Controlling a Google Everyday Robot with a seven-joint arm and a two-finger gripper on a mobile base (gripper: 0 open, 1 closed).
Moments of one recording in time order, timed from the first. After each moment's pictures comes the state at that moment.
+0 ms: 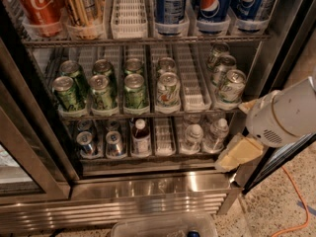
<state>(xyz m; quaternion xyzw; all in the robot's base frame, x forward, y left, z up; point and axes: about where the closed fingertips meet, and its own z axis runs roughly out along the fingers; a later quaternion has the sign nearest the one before) 0.448 -0.183 0.847 -0.49 0.83 0.04 0.27</state>
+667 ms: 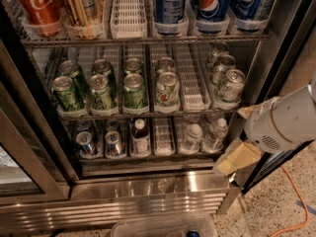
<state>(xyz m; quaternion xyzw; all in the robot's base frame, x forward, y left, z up) 0.445 -0.178 0.836 -0.48 0.83 0.05 0.27</state>
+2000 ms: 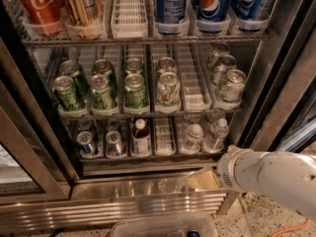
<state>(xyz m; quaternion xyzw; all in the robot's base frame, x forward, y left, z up) 0.456 -0.160 0.710 -0.28 0.90 0.06 0.34</state>
